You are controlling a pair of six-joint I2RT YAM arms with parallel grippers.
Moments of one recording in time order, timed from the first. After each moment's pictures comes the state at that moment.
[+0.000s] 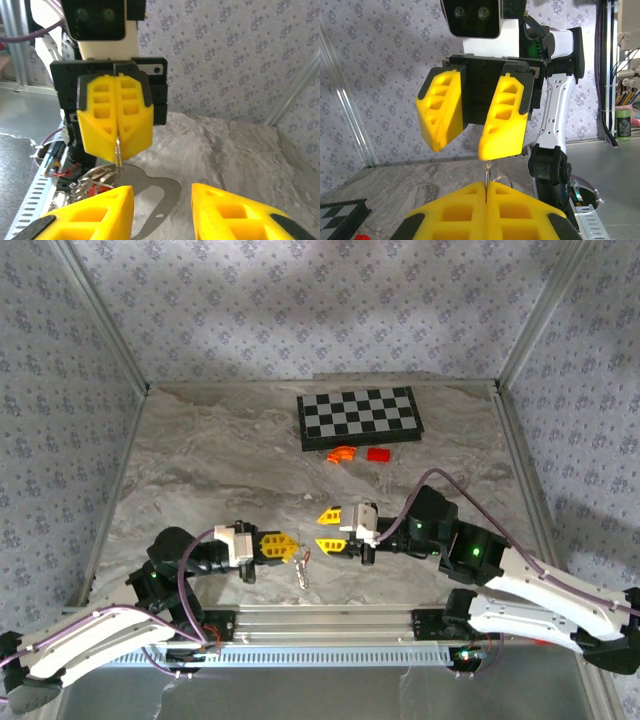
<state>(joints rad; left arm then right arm) -1.02 0.48 0.43 0.22 0.47 0.08 1.10 0.82 0.87 -0.21 -0.33 -0.32</state>
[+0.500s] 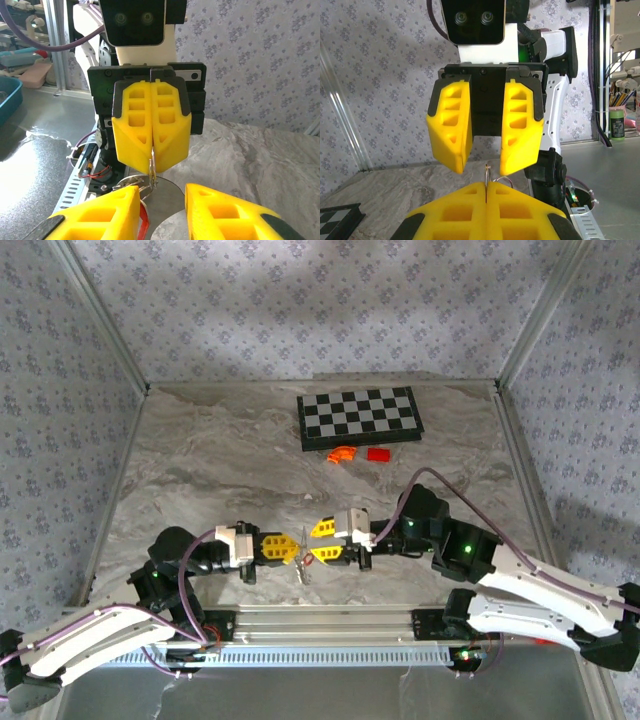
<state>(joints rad) -1.02 0.49 0.43 0.23 0.48 0.08 1.10 0.86 0.87 -0.19 -0.45 -0.29</state>
